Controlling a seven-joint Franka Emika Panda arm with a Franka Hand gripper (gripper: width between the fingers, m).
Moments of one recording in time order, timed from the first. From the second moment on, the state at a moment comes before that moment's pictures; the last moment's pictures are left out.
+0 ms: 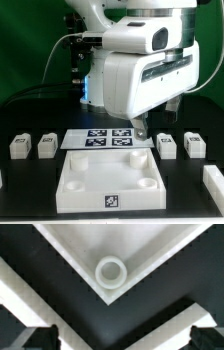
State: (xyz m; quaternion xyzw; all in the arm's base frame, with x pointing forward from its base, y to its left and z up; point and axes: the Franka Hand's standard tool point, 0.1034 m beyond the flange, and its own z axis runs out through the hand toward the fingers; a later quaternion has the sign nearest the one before) arm 0.567 0.056 0.116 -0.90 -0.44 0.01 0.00
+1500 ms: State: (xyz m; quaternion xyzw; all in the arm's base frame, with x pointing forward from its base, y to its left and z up) arm 0.484 0.037 0.102 -0.73 -0.68 0.02 0.01
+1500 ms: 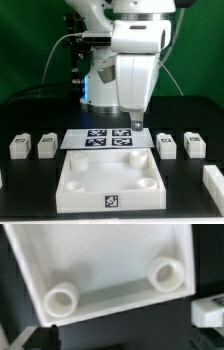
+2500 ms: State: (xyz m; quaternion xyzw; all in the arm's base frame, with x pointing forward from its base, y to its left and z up) arm 0.425 -0.011 0.015 -0.73 -0.69 0.00 0.03
